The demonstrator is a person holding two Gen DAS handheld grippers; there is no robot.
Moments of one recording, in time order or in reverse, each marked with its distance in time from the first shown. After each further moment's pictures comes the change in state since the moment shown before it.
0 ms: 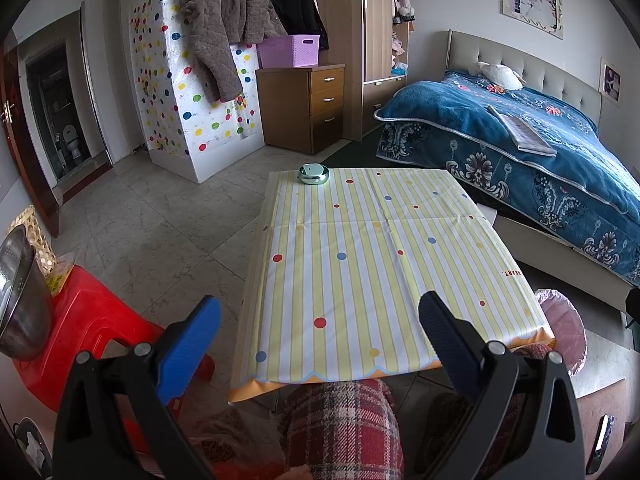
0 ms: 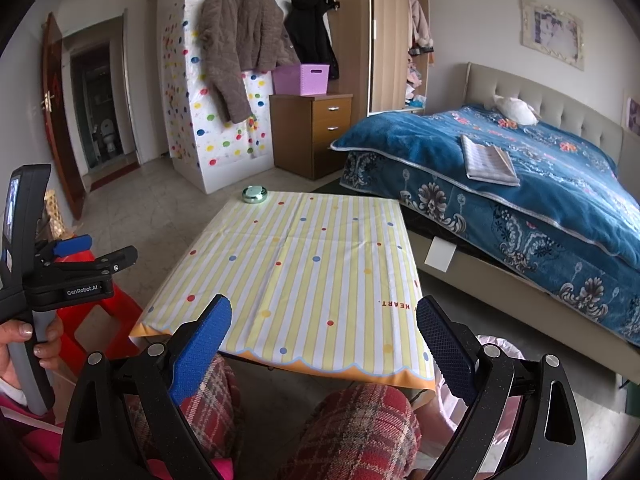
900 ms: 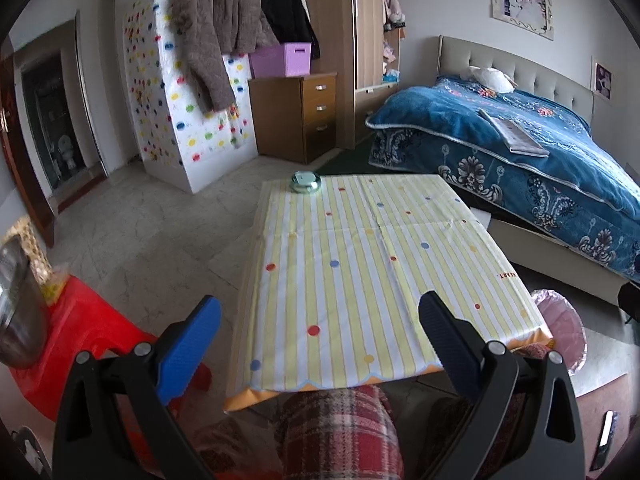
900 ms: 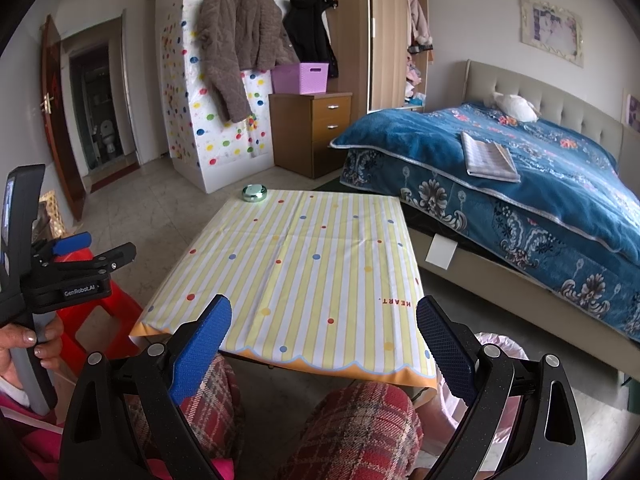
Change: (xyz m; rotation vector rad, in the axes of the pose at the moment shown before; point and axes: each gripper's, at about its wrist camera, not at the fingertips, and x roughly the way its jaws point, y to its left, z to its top) left arm 0.002 -0.006 -0.002 0.006 -0.016 -0.026; right arm 0.002 -0.007 -0.002 0.017 0.003 -0.001
